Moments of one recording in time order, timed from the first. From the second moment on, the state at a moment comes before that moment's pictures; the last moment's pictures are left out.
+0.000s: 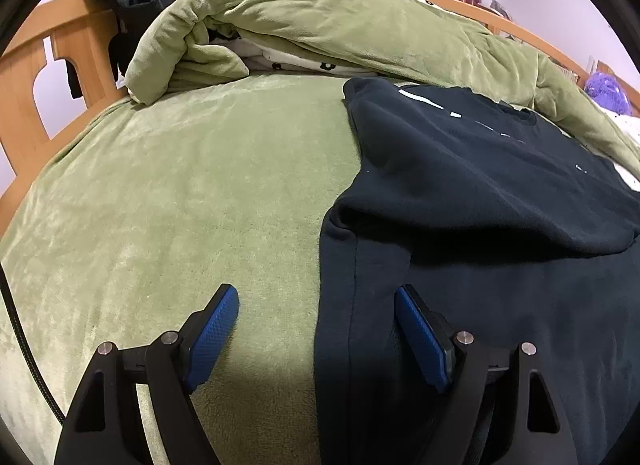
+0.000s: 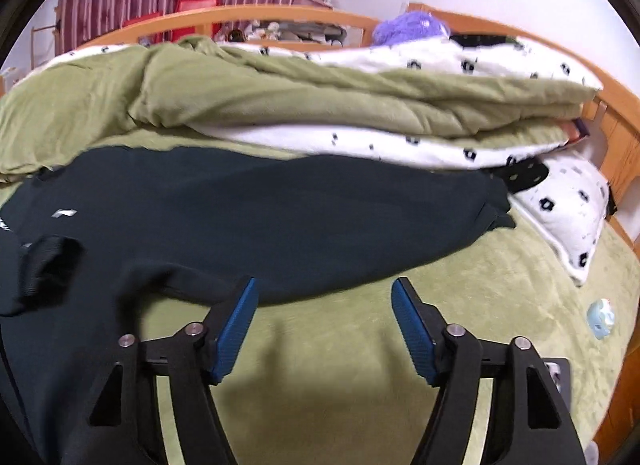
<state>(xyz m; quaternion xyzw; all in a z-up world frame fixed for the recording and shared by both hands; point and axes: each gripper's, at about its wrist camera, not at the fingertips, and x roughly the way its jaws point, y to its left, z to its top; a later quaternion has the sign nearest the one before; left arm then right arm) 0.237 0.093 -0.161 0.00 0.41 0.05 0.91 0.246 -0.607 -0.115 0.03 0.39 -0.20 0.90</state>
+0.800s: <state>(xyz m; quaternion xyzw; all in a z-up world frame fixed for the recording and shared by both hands) 0.238 0.097 -0.162 -0.02 0.41 0.04 0.91 0.288 -0.602 -0.035 0.06 0.28 -0.20 0.94</state>
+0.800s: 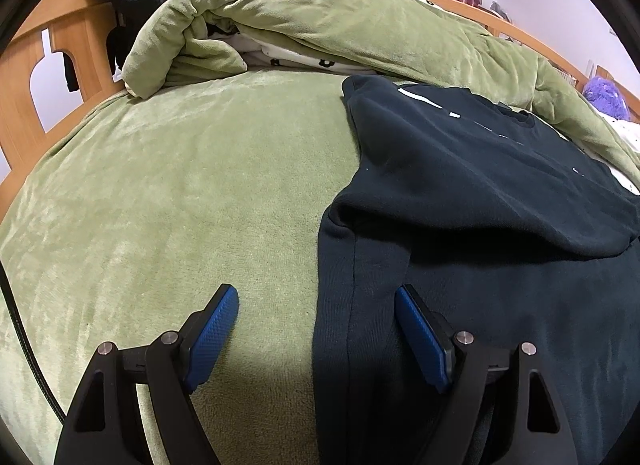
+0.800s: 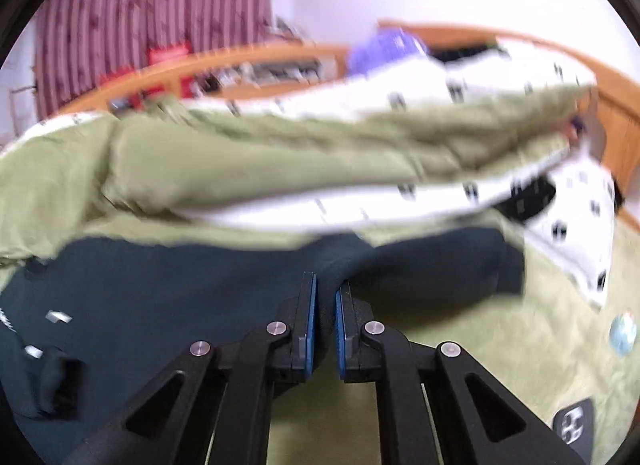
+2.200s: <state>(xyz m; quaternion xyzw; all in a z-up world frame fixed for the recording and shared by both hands) 0.240 0.115 -0.161 -0.08 0.41 0.02 0.91 0.252 -0.462 -0.102 0.05 0.39 -0.12 0.91</state>
